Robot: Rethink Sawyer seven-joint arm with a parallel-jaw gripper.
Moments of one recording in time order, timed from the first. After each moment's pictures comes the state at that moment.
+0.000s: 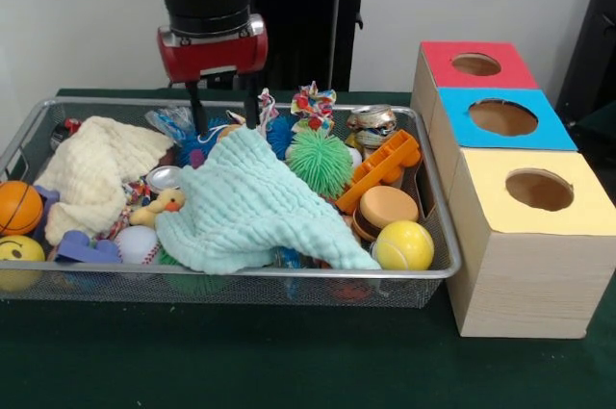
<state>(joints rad) -0.79 -0.71 0.52 1.75 -0.51 0.65 1.46</state>
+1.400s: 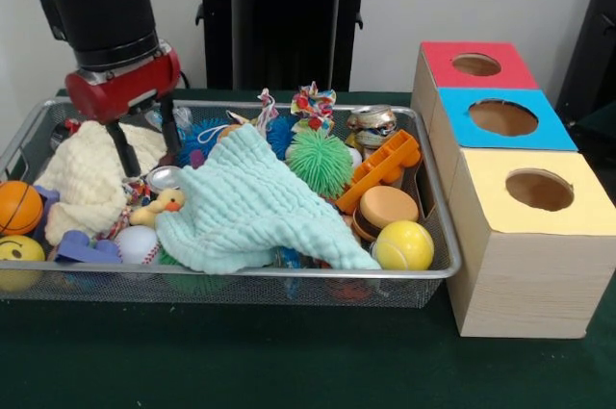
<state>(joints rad) -1.06 -0.55 0.78 1.65 -0.66 0.76 0.81</state>
